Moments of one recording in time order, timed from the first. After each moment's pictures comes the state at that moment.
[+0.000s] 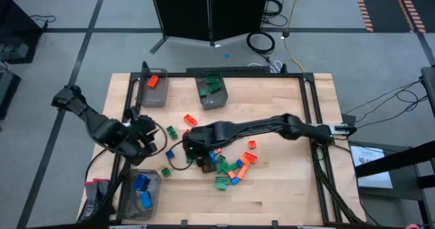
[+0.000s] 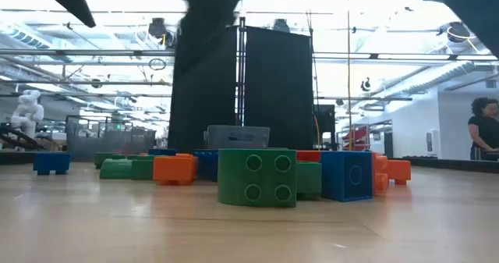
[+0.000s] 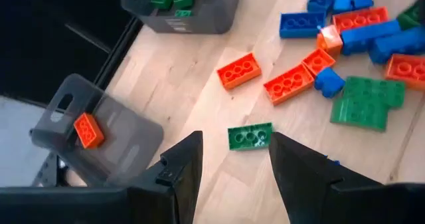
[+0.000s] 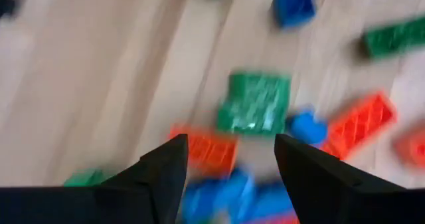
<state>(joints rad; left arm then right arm) -0.60 1.13 1.15 -1.50 -0.68 -0.98 0.15 2.37 2.34 -1.12 -0.08 -0.11</state>
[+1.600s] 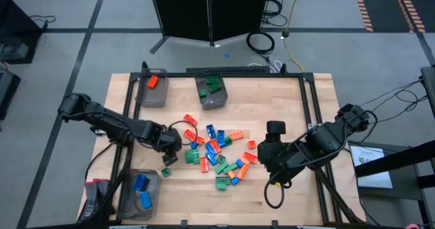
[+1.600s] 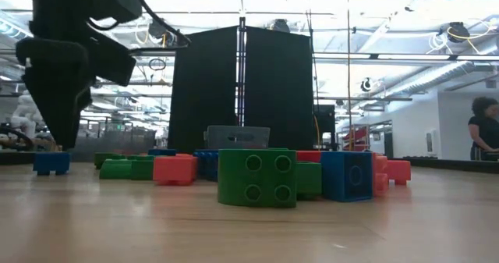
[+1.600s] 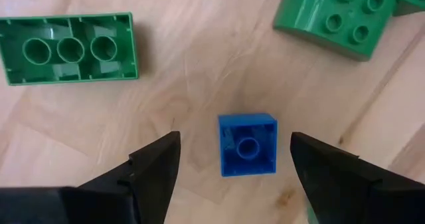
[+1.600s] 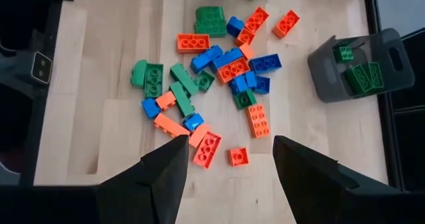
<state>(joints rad) -0.25 1.34 0.71 -0.78 0.00 -0.79 0.58 1.72 2.11 -1.57 0.44 0.46</state>
